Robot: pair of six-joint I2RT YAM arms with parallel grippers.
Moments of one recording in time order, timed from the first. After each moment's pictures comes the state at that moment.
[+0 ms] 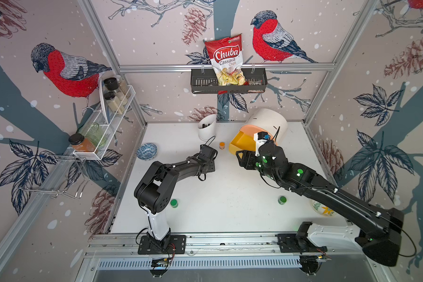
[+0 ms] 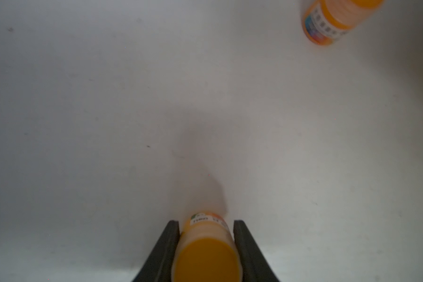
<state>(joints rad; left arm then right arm) -0.57 1.82 1.04 -0.27 -0.16 -0.57 0.92 1.17 1.13 -0.46 0.26 0.68</state>
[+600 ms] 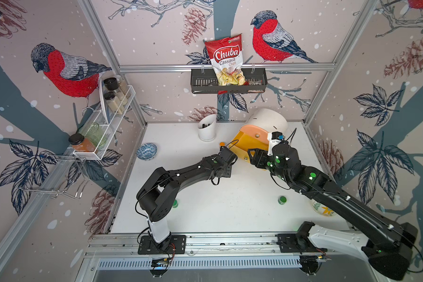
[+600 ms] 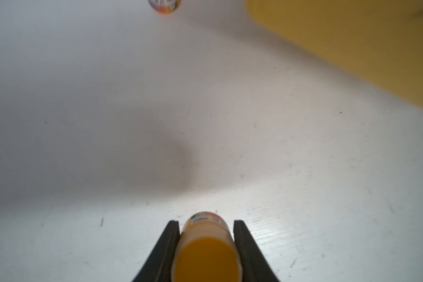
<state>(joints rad) -0.81 1.77 1.25 -0.52 -0.22 -0.54 0.81 1.05 1.06 -0.47 0.25 0.68</state>
